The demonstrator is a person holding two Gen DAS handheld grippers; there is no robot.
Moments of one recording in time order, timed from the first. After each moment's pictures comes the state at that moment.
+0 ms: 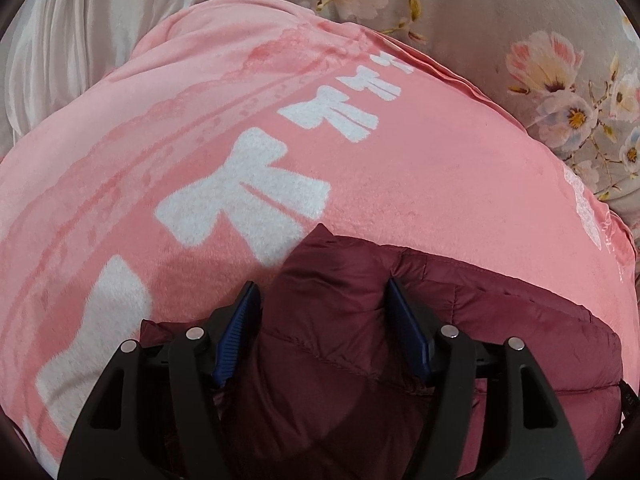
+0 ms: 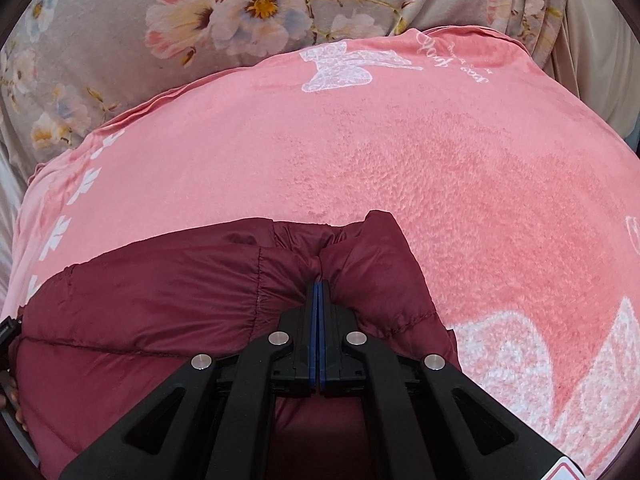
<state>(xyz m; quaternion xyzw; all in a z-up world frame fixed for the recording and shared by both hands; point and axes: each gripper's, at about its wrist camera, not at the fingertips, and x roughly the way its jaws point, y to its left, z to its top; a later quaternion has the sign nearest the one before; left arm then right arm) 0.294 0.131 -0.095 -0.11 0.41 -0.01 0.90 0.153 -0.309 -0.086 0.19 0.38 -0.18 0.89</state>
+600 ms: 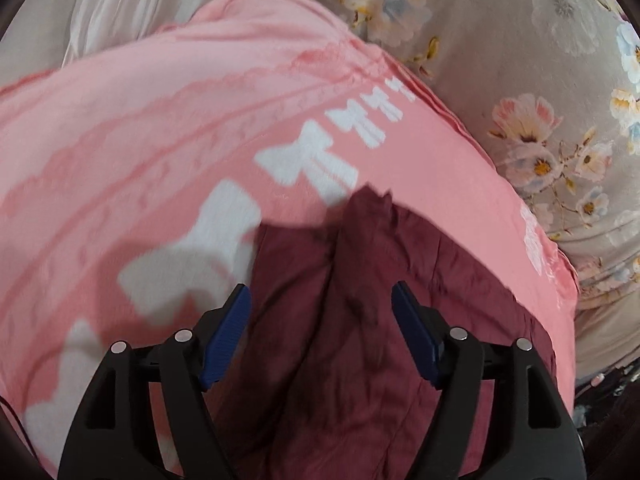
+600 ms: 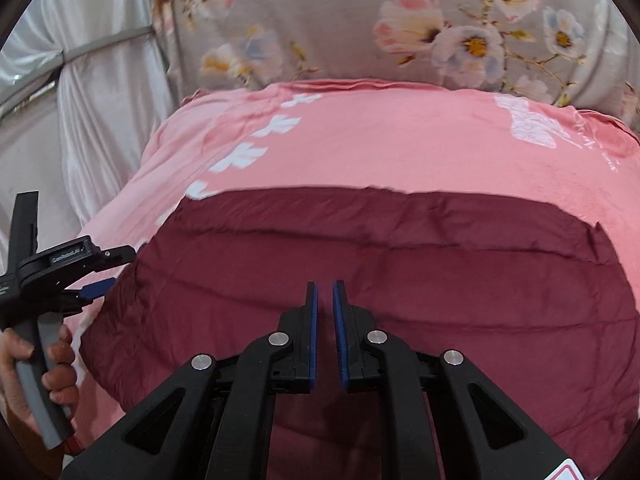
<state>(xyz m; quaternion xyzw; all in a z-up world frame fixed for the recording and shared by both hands) 0.194 0.208 -0.072 -0.24 0.43 -0.05 0.87 0.118 -0.086 -0.041 0.08 0.35 0.03 0.93</state>
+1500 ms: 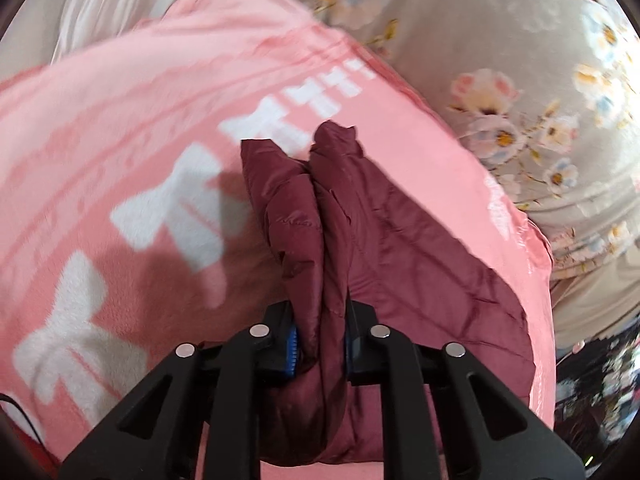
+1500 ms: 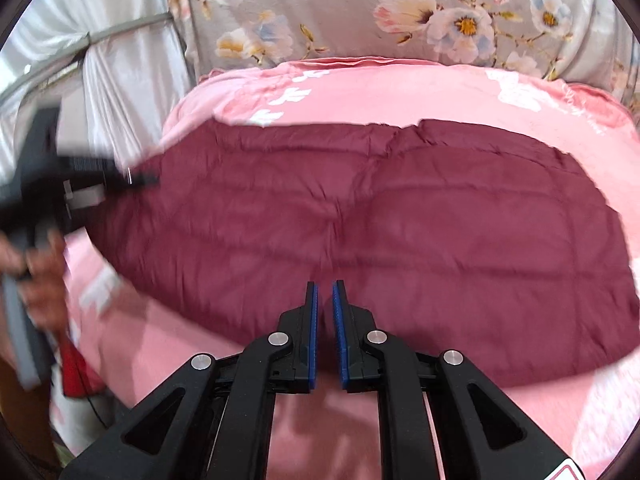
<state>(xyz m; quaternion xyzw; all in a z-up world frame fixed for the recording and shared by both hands) 0.145 0.171 -0.034 -0.22 0.42 -0.10 0.87 0.018 -0.088 -0.042 0.08 0.38 0.04 0.92</state>
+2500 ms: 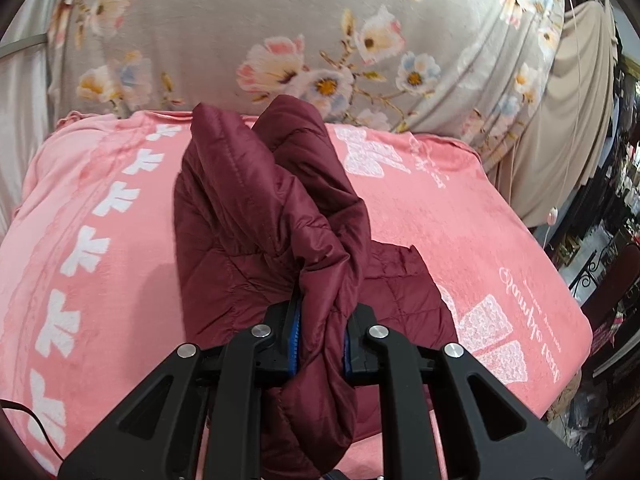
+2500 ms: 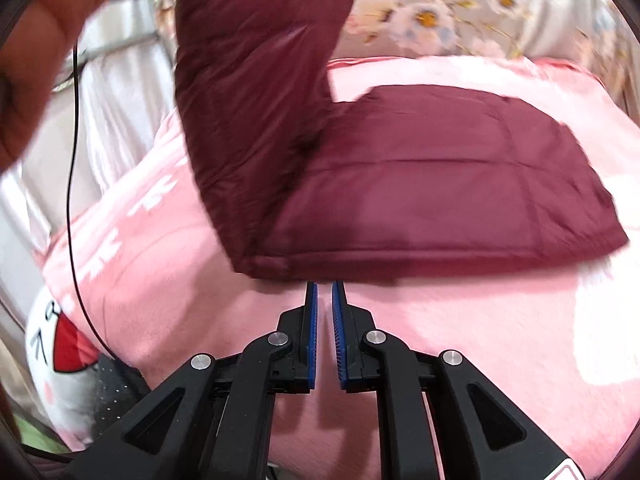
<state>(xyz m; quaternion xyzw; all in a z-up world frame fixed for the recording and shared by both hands) 0.083 -0.076 0.067 0.01 0.35 -0.26 0.90 -0.056 -0.124 -0.075 0.14 0.35 0.02 0.93</state>
